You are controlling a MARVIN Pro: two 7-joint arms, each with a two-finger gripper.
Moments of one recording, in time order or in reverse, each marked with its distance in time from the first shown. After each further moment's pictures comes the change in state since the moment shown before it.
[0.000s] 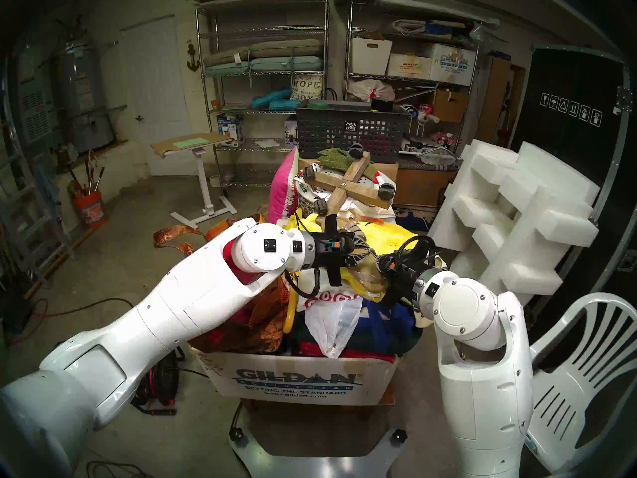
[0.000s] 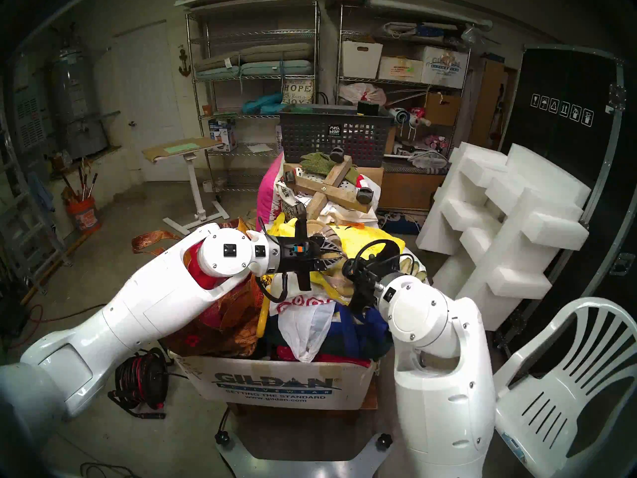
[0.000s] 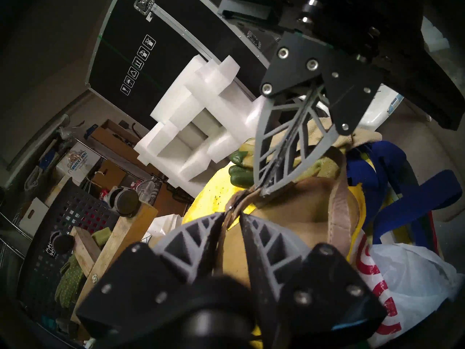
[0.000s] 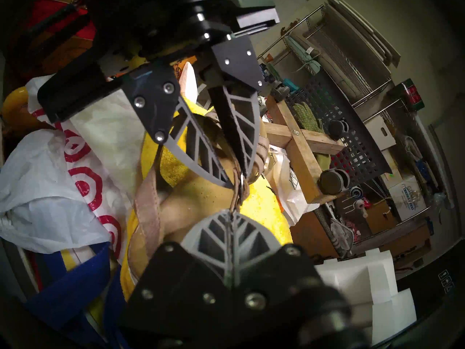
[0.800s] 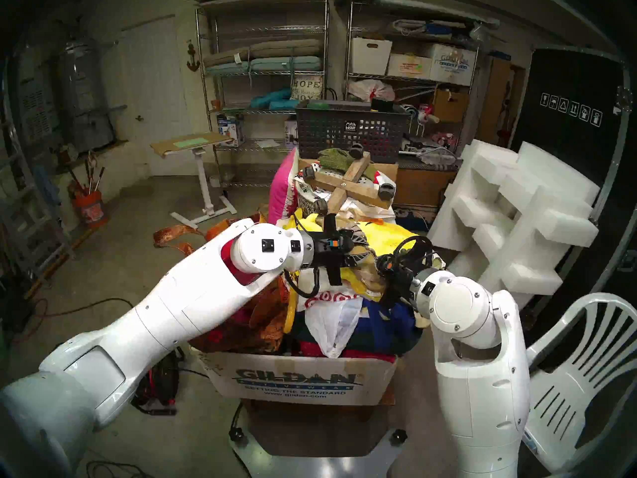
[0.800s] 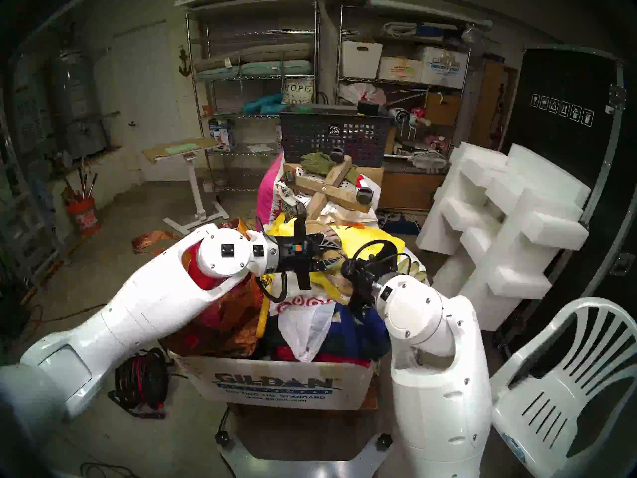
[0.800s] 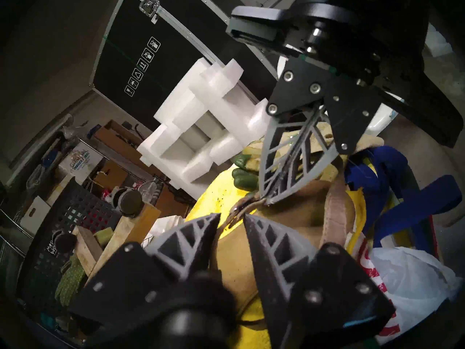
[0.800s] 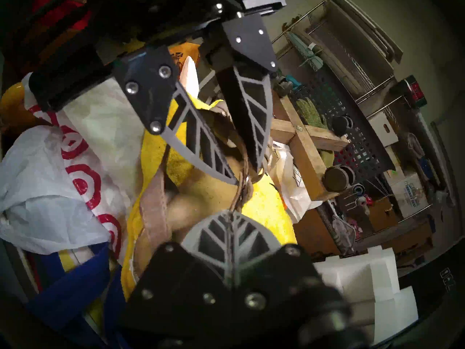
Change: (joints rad) left arm 0.008 0.007 -0.009 -0.002 -0.024 -0.014 0.004; right arm 0.016 -0.004 -0.012 0.025 -0.020 0.021 -0.001
